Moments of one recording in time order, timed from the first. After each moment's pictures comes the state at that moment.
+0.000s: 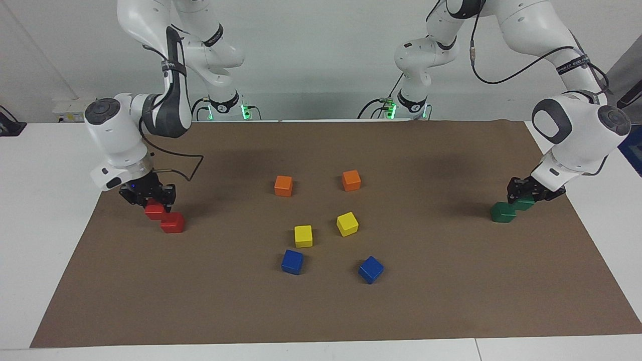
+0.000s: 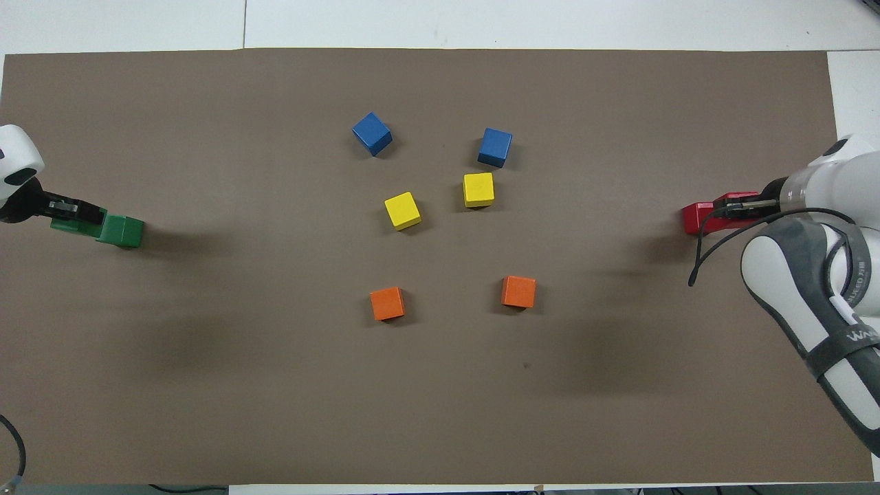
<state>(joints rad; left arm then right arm) 0.22 0.26 -0.01 -1.83 -0.01 2.09 0.46 -0.08 0.13 -0.06 -2.09 -0.02 2.35 -0.11</state>
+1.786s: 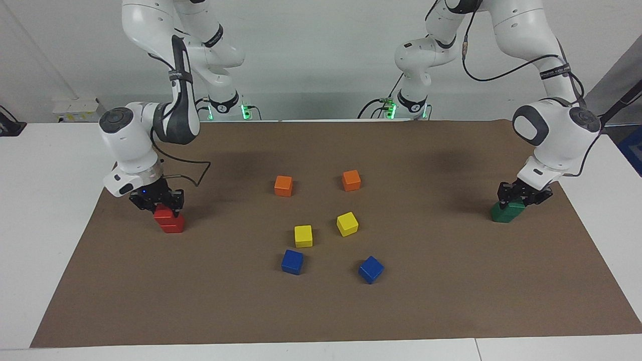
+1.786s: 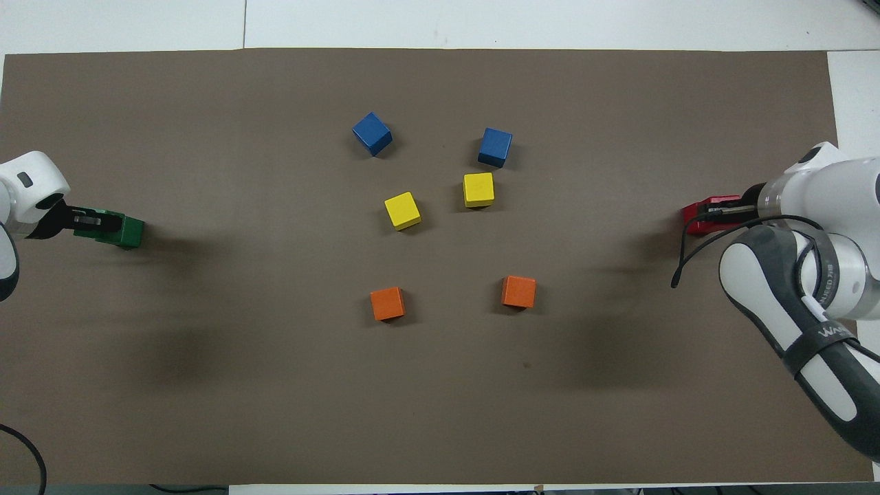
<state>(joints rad) 0.22 0.22 -0.02 -2.00 -0.04 2.32 0.46 -0.06 0.15 -0.06 -2.13 -0.01 2.42 -0.11</state>
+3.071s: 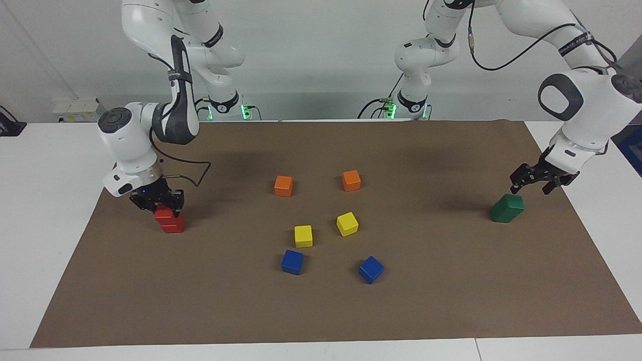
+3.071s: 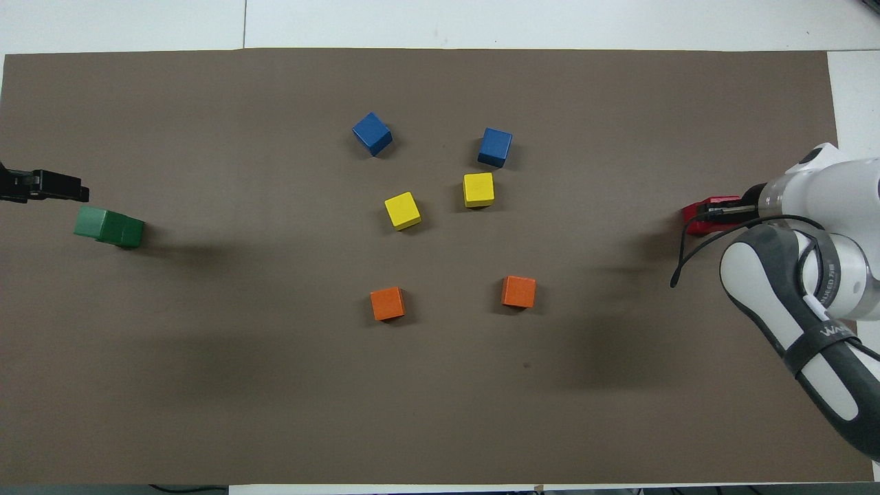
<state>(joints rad) 0.20 0.16 -0.04 -1.72 -0.04 1.93 0.23 -0.06 0.15 -0.06 -2.13 0.00 2.42 -0.11</state>
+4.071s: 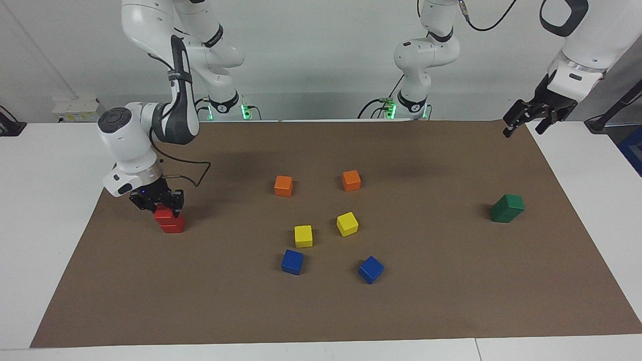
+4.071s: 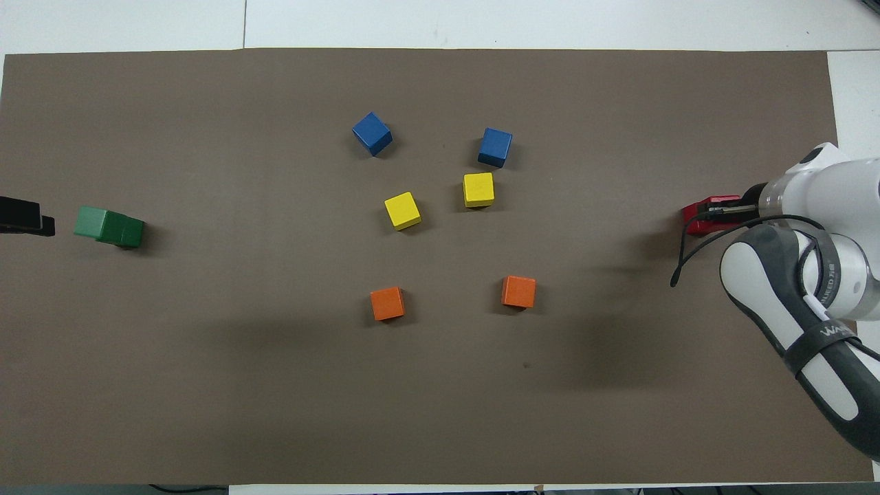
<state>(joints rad) 0.13 -0.08 -0.05 -1.68 -0.04 1.62 0.03 -0.06 0.15 -0.06 -2.13 0.00 2.42 -0.11</state>
